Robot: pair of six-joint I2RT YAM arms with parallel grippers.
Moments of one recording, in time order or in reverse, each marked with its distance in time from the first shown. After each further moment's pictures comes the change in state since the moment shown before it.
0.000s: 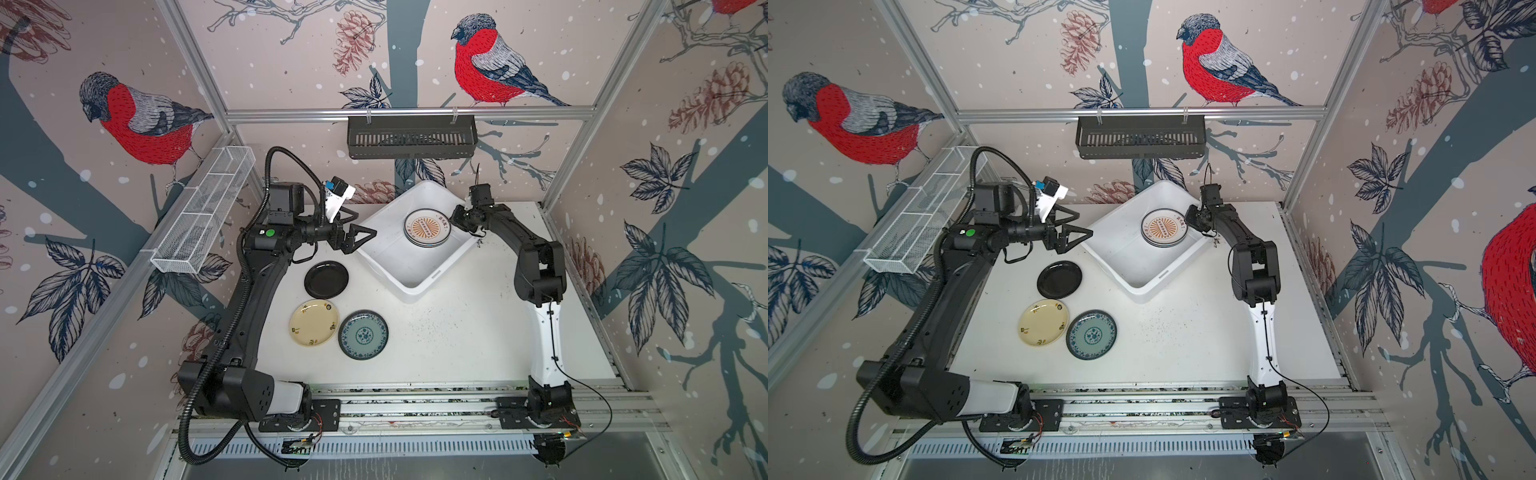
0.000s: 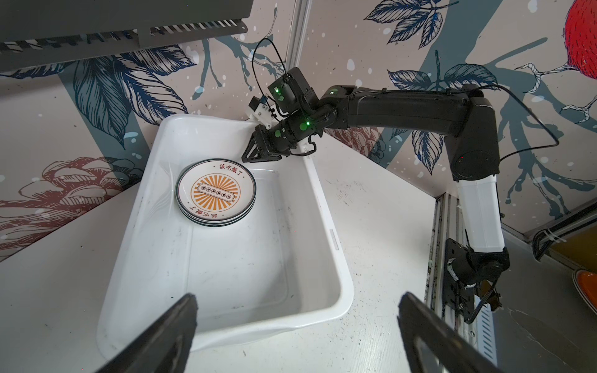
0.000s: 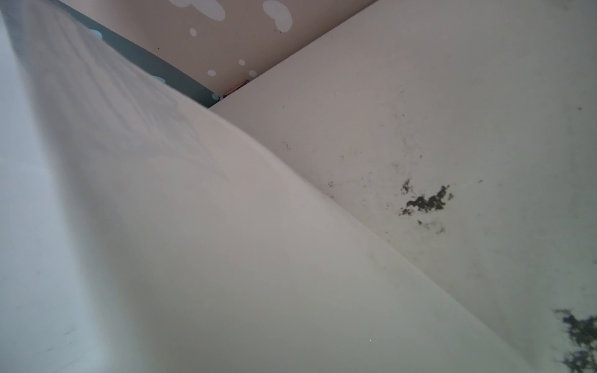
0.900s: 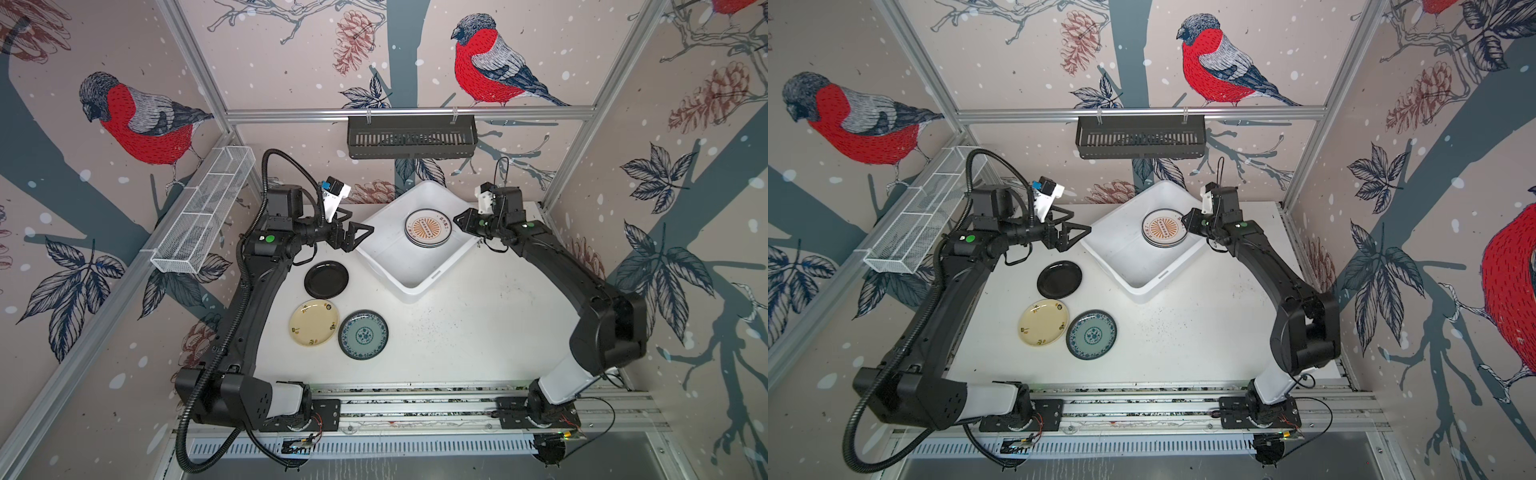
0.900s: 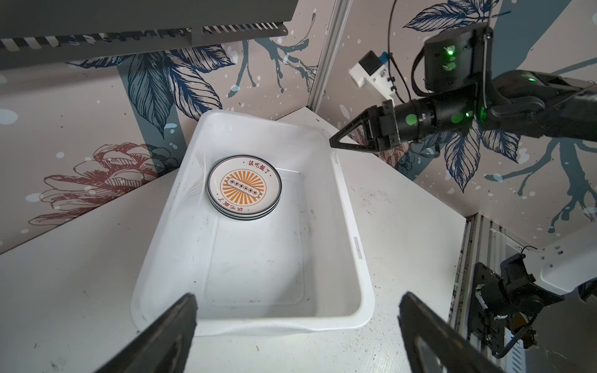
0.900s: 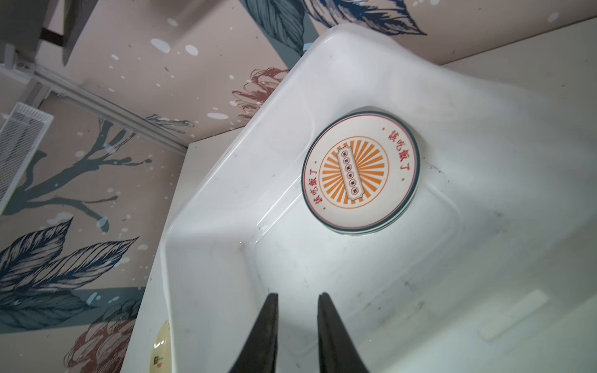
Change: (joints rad) left arm 0.000 -0.043 -0.071 0.102 -0.114 -0.108; right arm 0.089 -0.780 -0.663 0.147 -0.082 -0.085
